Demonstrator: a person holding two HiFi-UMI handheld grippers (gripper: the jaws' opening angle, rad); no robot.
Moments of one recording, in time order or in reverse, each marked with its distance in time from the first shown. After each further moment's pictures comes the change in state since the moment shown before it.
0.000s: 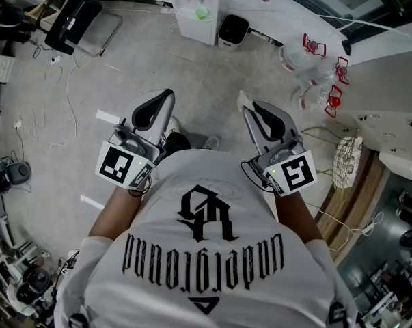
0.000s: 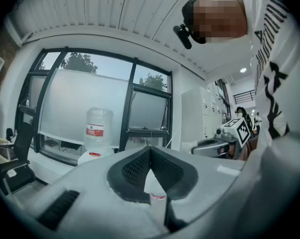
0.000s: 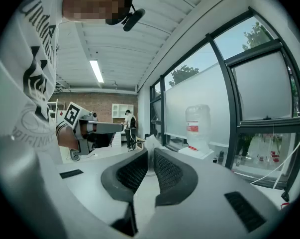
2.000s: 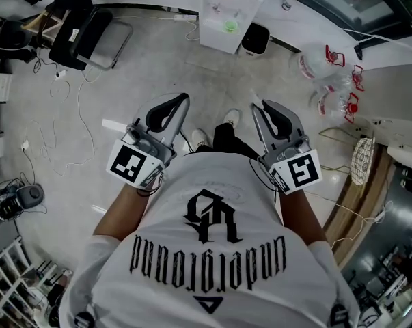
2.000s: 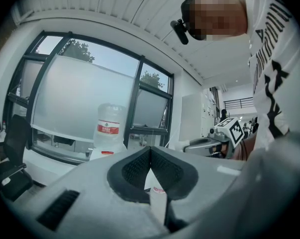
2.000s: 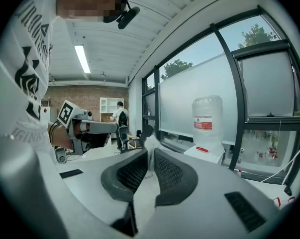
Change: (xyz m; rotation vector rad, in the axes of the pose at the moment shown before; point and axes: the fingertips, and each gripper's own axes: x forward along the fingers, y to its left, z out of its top) left arm -0.043 0.227 -0.001 -0.050 0.028 -0.146; right arm 0.229 0.053 0.026 0.027 0.065 -0.126
